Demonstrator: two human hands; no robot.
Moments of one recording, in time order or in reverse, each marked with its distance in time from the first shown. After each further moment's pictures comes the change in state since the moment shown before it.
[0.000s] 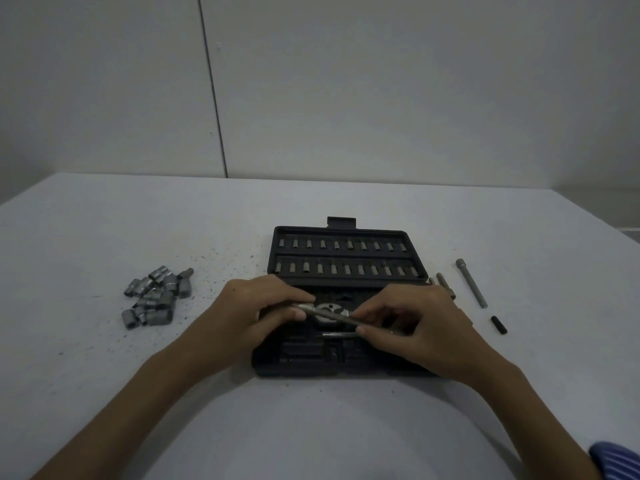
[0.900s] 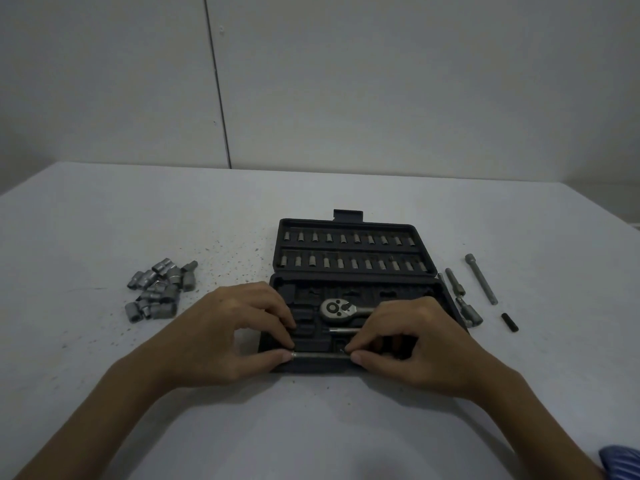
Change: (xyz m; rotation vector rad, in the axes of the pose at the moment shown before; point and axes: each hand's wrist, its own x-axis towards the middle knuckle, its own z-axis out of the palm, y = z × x) left_hand -0.023 0.002 -0.022 0.035 -0.215 0.032; right_hand -0.002 -0.011 0.011 -0.071 -0.141 -0.100
